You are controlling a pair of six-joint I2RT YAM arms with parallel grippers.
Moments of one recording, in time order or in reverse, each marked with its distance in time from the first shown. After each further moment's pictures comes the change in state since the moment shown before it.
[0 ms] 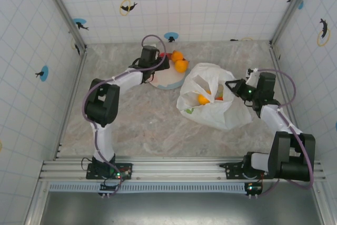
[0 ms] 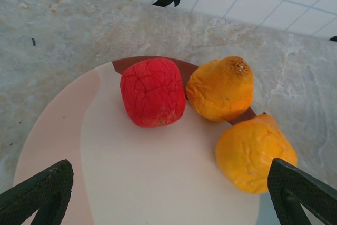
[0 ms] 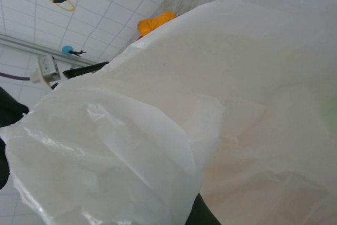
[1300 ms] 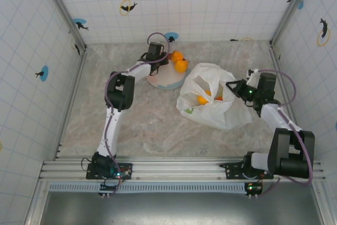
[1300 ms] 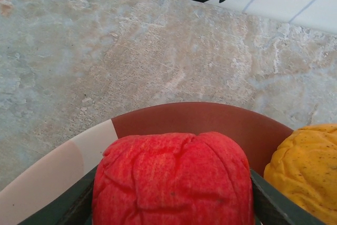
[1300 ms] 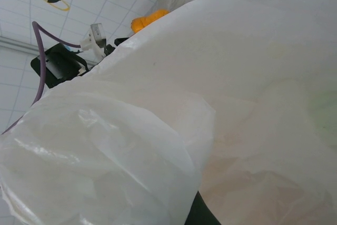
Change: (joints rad) left arm 0.051 0.478 0.520 -0.087 0.008 0.003; right arm -0.020 0.031 0.000 0.000 -0.021 -0.008
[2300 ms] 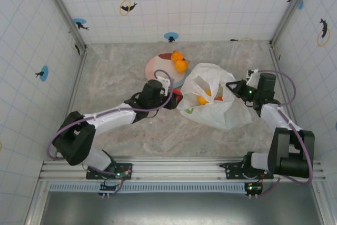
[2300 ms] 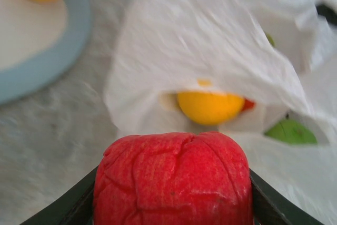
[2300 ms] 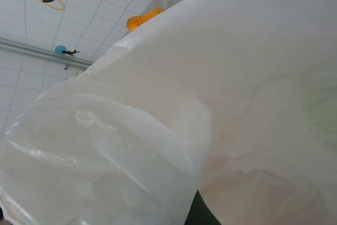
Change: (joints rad) left arm -0.387 -1.043 -1.160 0.199 0.211 -0.003; right arm 0.000 0.002 0.000 -0.011 0.008 -0.003
